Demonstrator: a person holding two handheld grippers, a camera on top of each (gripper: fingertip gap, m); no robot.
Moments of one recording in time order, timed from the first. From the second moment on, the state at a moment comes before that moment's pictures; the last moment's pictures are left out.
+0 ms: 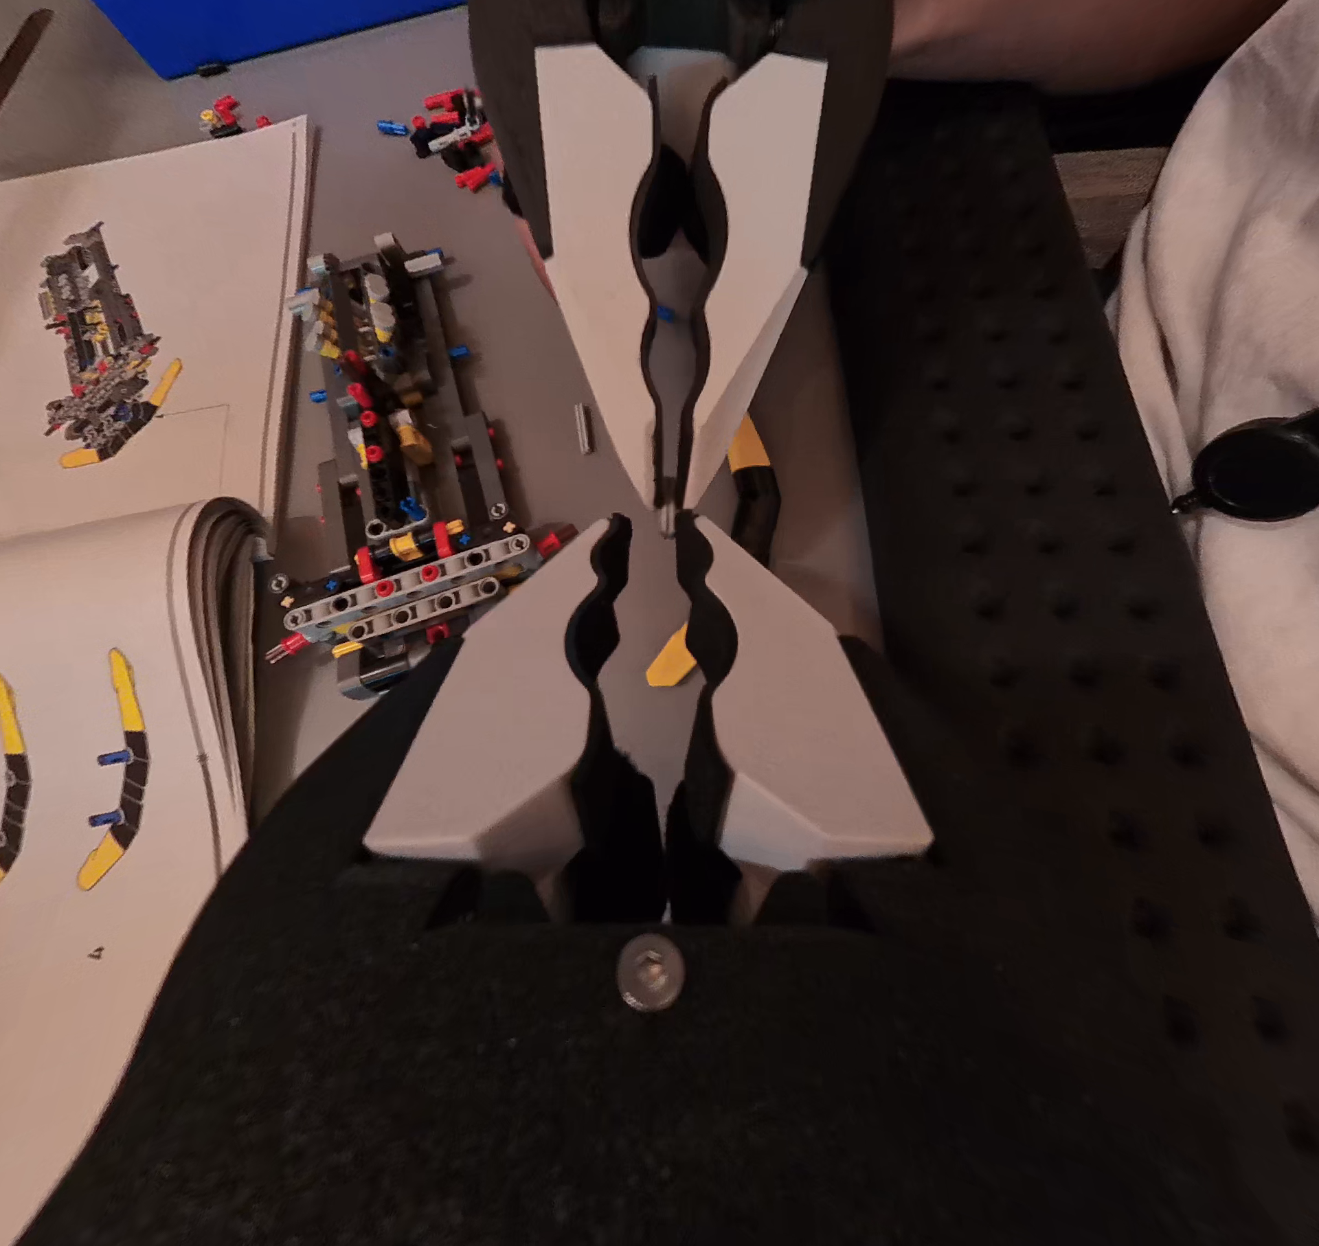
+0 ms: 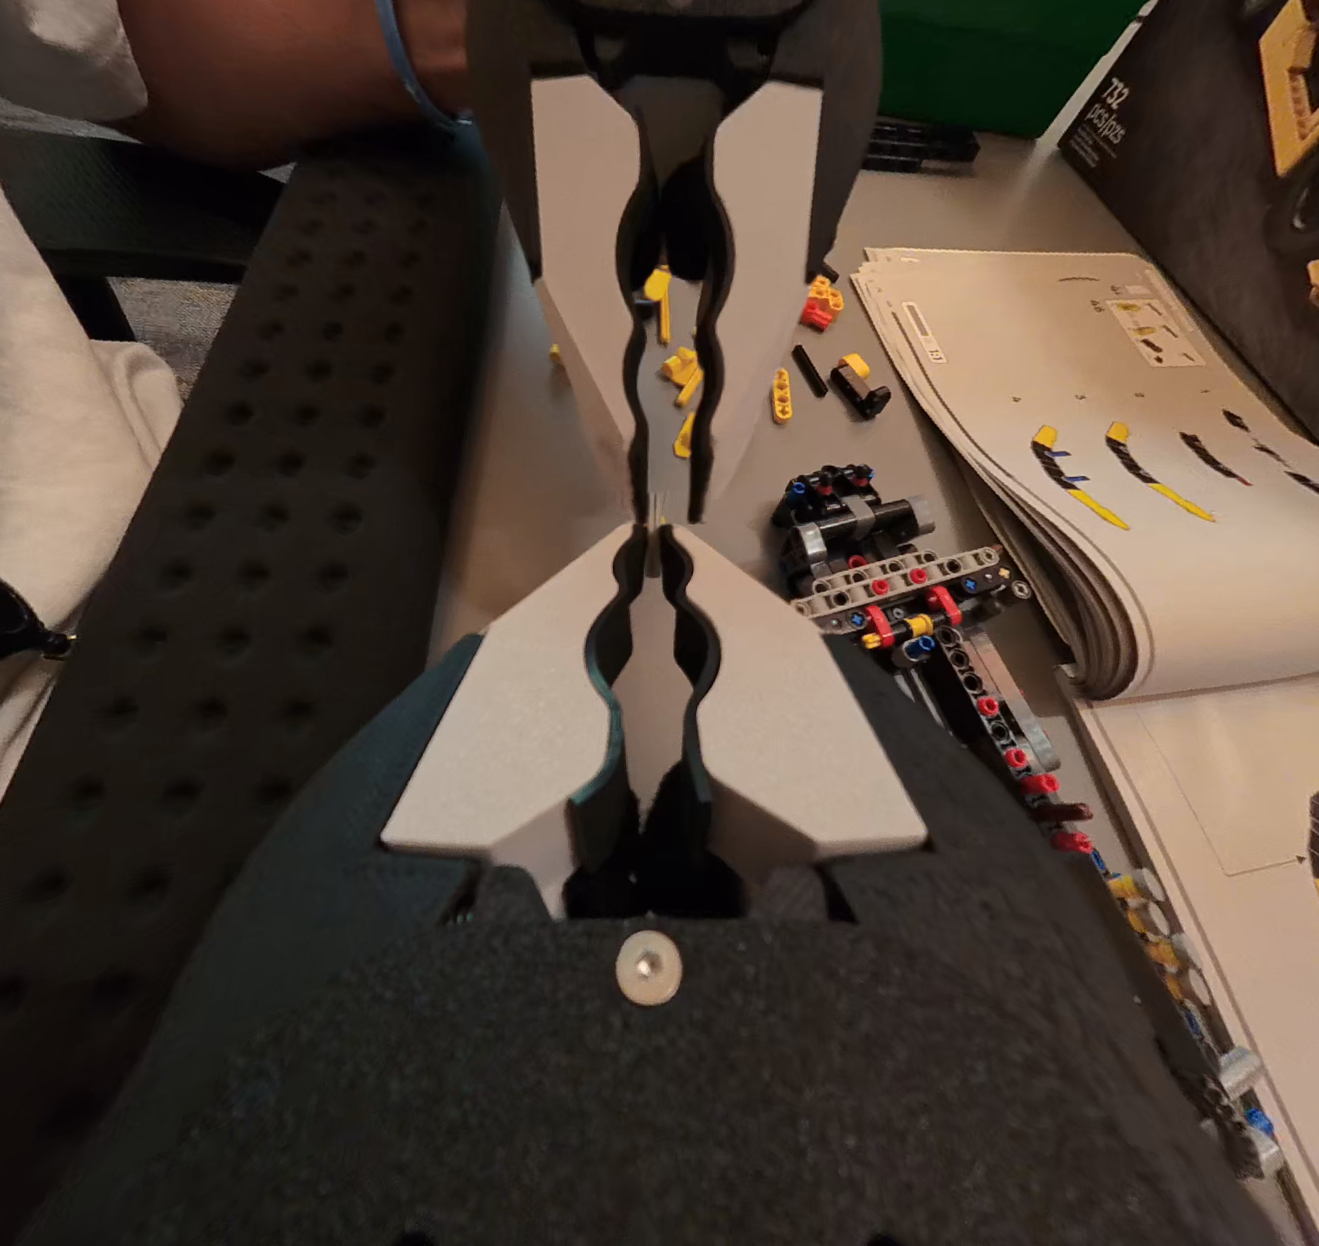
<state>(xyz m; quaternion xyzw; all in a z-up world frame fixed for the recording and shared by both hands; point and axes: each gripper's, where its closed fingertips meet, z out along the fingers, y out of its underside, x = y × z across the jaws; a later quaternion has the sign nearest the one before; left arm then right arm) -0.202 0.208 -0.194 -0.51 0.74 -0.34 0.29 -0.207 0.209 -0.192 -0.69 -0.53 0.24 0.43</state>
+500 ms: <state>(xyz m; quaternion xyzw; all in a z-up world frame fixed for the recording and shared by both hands) -0.268 0.311 -0.233 -0.64 0.68 -0.24 0.27 -0.186 0.222 -0.202 -0.74 -0.45 0.29 0.41</state>
